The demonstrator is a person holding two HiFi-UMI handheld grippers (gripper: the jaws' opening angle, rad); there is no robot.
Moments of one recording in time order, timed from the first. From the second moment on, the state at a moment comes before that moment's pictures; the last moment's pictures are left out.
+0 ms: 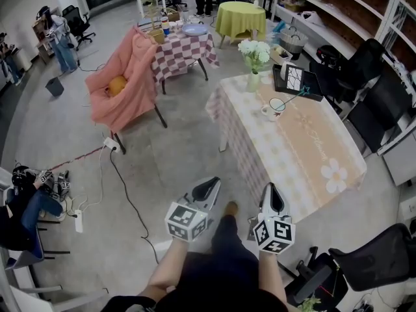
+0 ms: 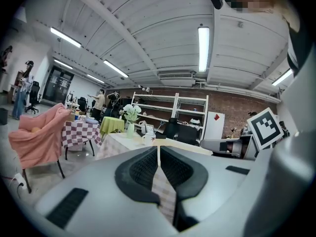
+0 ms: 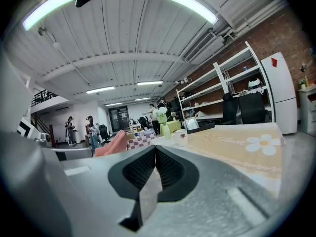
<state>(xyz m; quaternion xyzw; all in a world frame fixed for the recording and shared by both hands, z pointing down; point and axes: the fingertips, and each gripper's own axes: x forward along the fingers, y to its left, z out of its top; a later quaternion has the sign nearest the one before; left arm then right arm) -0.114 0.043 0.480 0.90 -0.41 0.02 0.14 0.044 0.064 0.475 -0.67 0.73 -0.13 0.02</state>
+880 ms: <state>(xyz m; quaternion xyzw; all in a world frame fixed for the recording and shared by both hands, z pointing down) -0.087 -0.088 0.477 0.89 -0.42 0.01 0.15 0.060 -0.076 0.464 -0.64 0.75 -0.14 0.00</state>
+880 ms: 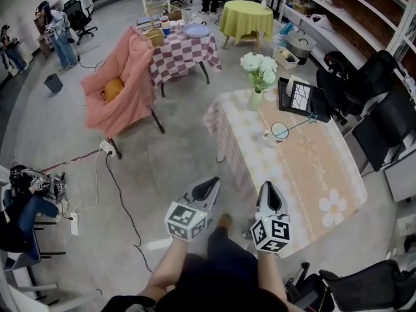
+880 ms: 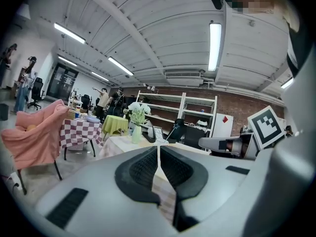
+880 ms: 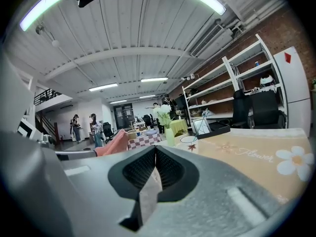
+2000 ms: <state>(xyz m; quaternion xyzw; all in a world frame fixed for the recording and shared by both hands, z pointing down) -0.017 -0.197 0.491 0.90 -0.39 0.02 0.18 0.118 -0.185 0.485 -0.65 0.74 -0.18 0.02</state>
